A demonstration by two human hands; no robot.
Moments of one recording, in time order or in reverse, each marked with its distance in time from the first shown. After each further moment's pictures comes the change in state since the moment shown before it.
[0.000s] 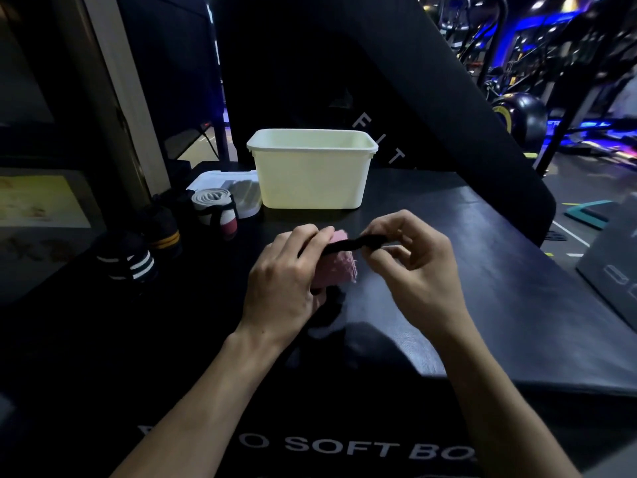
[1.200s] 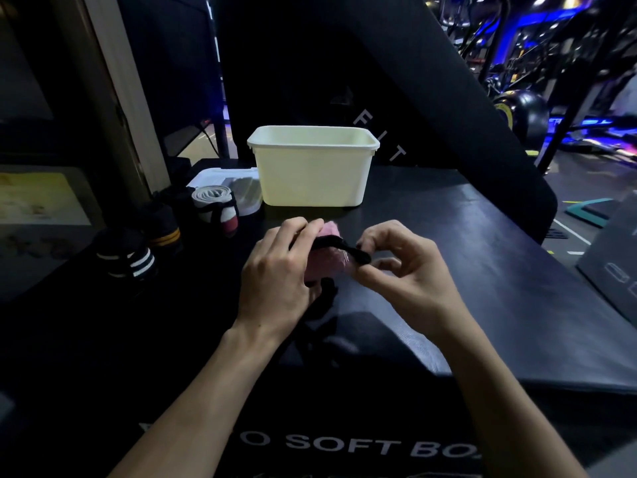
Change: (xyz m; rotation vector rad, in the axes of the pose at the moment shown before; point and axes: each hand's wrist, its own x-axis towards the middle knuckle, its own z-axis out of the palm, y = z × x) left_hand 0.001 -0.007 0.001 -0.002 0.023 -0.081; right_hand -0.003 0.012 -0.003 0.004 -0.142 0.079
